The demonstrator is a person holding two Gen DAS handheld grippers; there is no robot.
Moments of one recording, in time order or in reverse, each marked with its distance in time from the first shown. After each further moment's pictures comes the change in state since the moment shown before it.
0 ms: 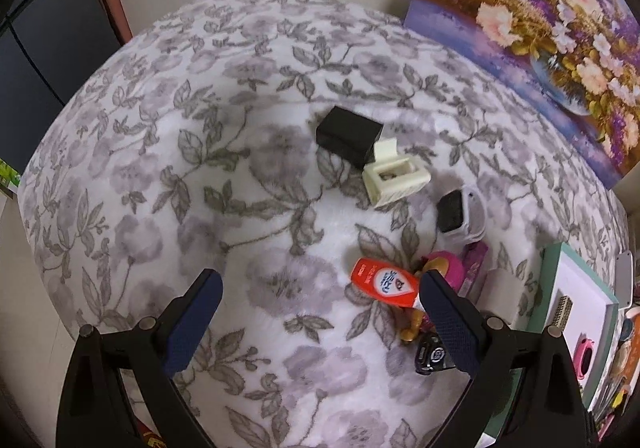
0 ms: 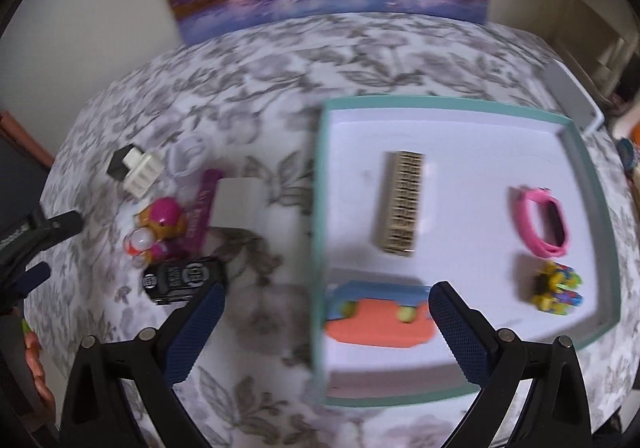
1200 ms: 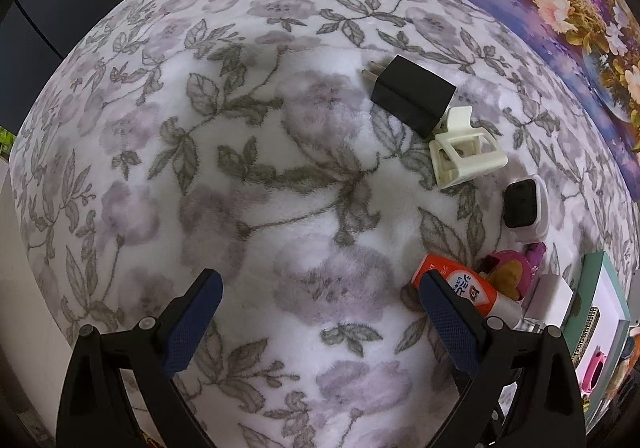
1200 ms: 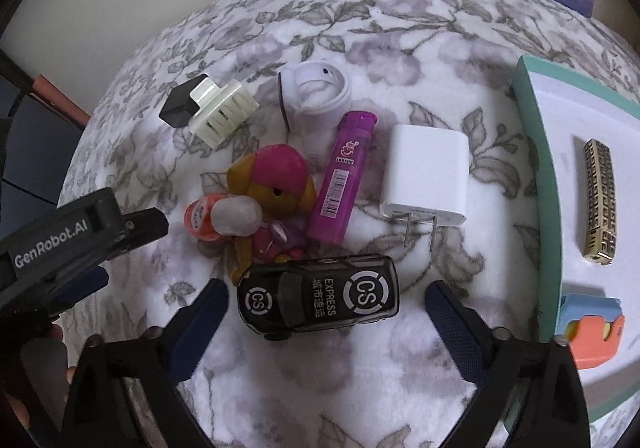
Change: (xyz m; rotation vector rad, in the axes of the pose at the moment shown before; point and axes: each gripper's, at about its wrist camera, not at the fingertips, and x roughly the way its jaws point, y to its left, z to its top) left arm 0.046 0.036 0.003 -0.083 0.128 0.019; right arm 0.068 0.096 -0.007 -0.090 0.103 0.156
